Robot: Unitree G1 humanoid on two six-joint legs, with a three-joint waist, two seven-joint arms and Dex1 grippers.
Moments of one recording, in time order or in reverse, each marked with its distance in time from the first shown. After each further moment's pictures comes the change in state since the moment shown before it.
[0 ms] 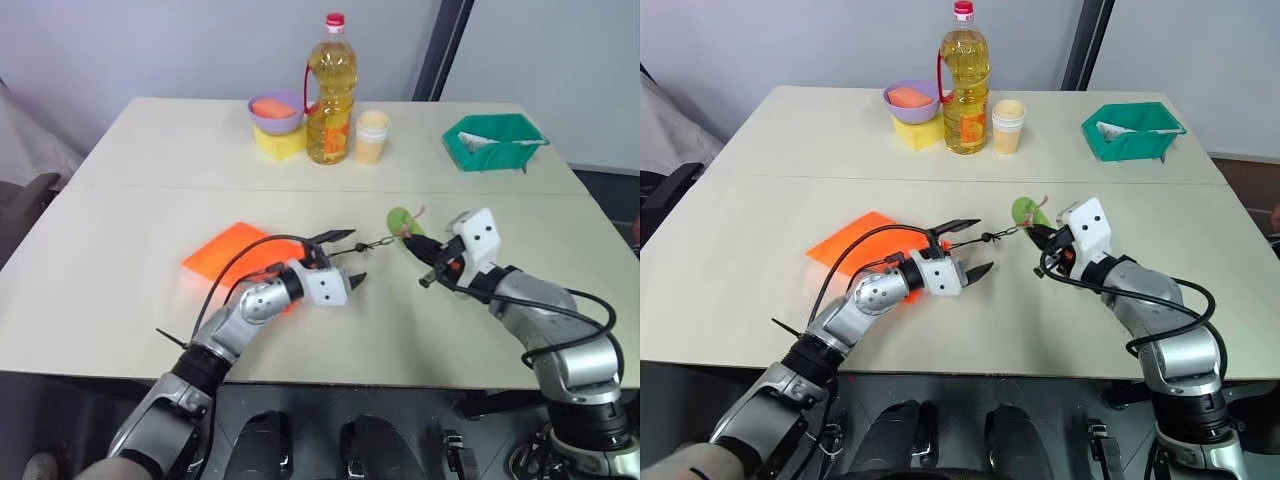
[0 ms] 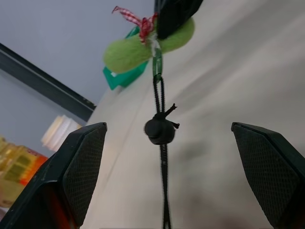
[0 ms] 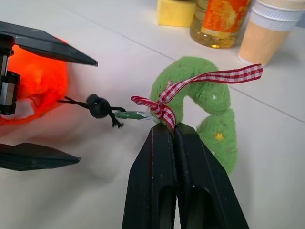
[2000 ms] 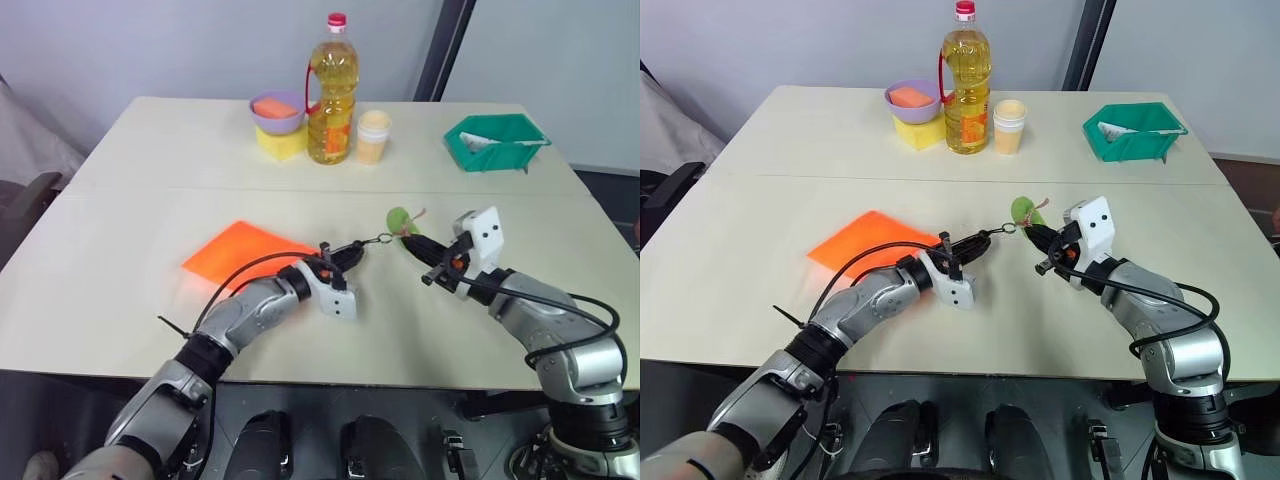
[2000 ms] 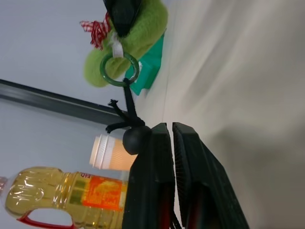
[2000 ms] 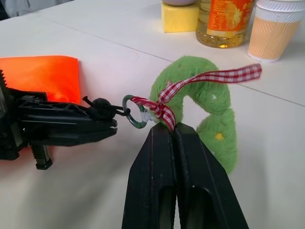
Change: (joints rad) left arm -0.075 0.004 -0.087 0.095 0.413 -0.040 0.343; right arm 0.003 0.020 -0.044 0.005 0.131 0.046 -0.023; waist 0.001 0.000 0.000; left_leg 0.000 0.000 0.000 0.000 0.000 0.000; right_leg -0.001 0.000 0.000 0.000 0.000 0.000
